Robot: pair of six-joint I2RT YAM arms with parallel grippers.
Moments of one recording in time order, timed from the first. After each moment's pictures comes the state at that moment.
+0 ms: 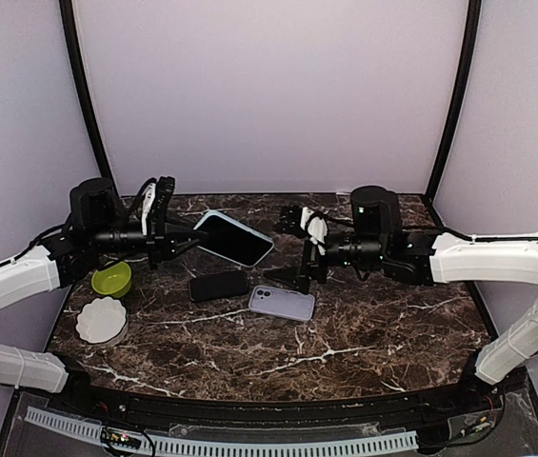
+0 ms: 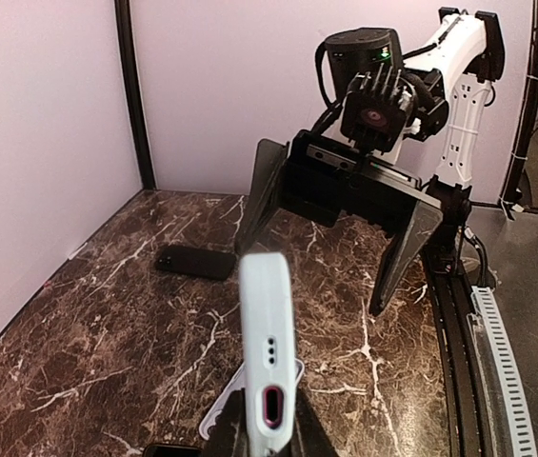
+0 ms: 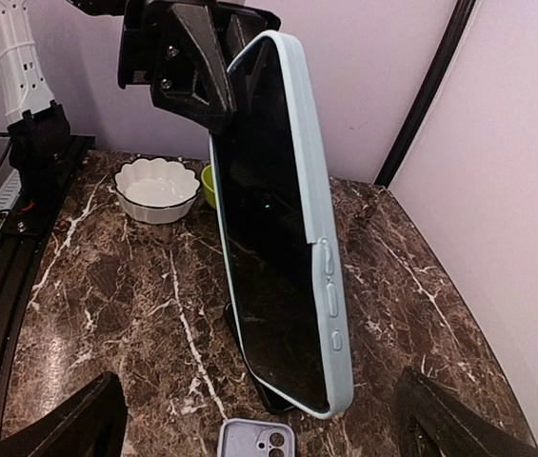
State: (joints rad) left arm -0.52 1.10 0.79 0.10 0.78 0.18; right arm 0.90 1.45 0.96 0.23 -0.42 -0.40
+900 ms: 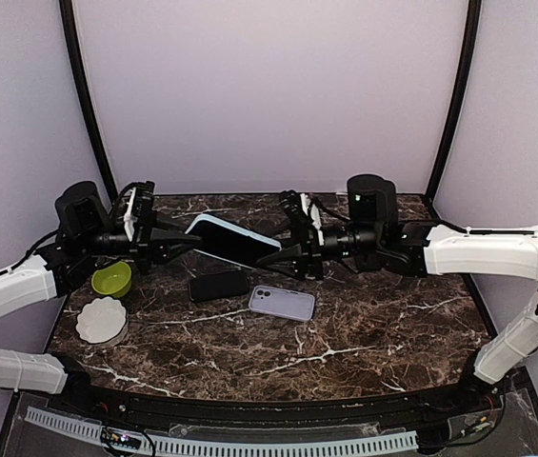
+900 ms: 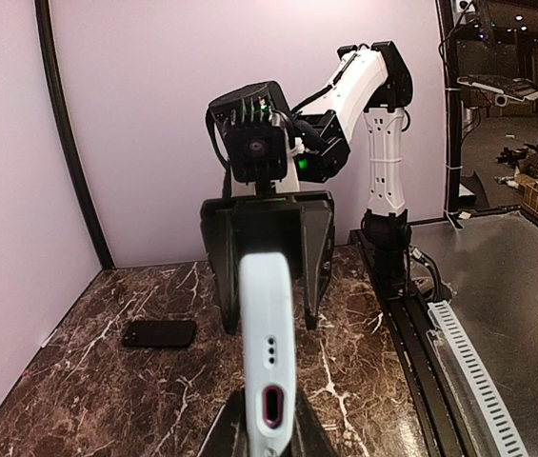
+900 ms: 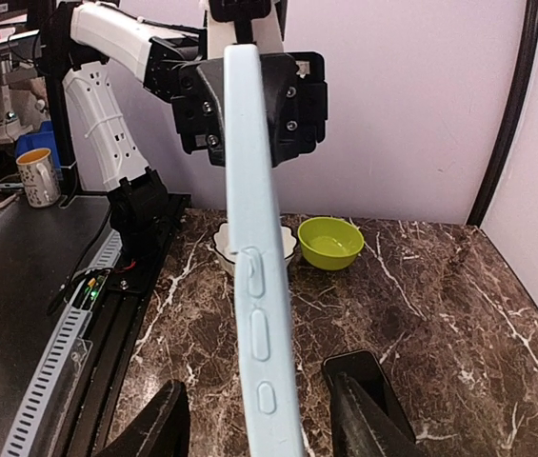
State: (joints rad) left arm -0.52 1.04 0.71 0.32 0.99 0.16; right arm 0.89 1.49 1.04 0.24 -0.71 -0.22
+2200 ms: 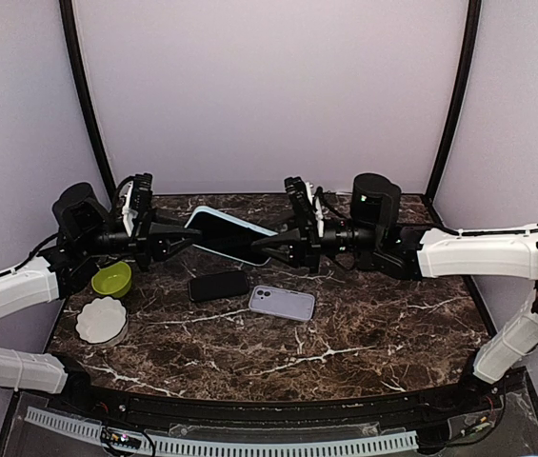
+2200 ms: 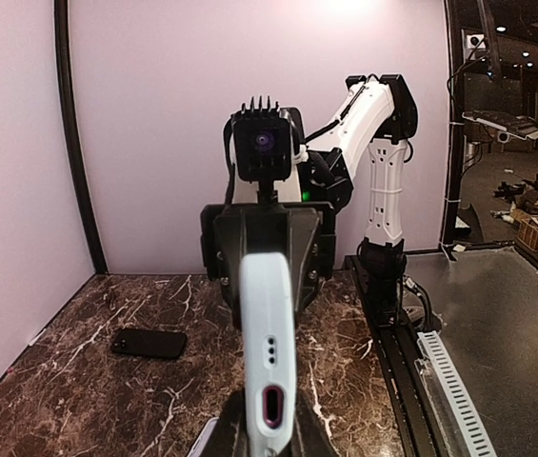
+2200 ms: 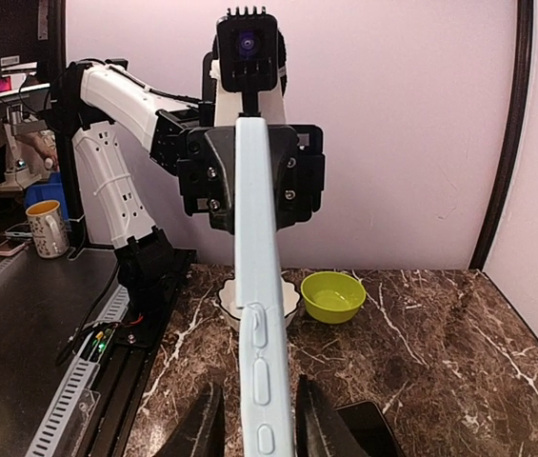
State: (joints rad) left arm -0.52 1.05 0.69 0.45 0.97 -0.01; right arm 0.90 1.52 1.02 0.48 -0.74 -0.07
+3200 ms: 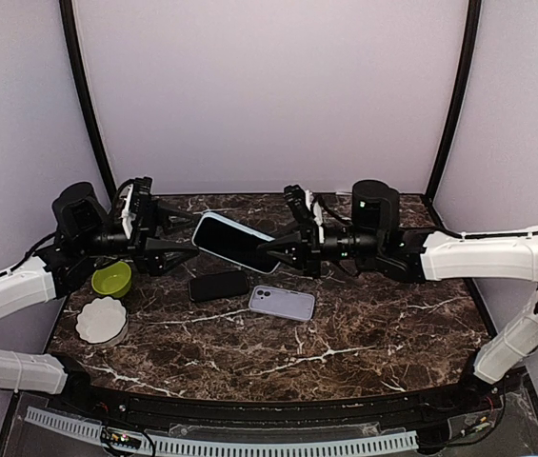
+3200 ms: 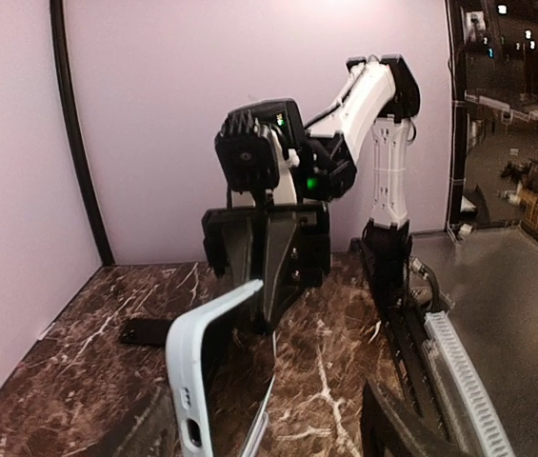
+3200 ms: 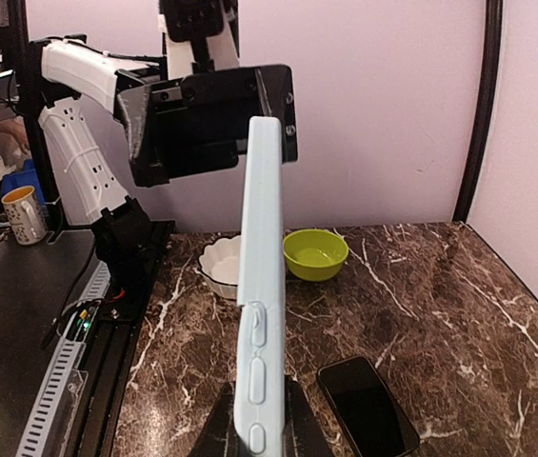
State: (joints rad) left arm -0.52 1.03 0.70 0.36 0.97 0.07; right arm 0.89 1.50 0.98 0.41 -0.67 -0.08
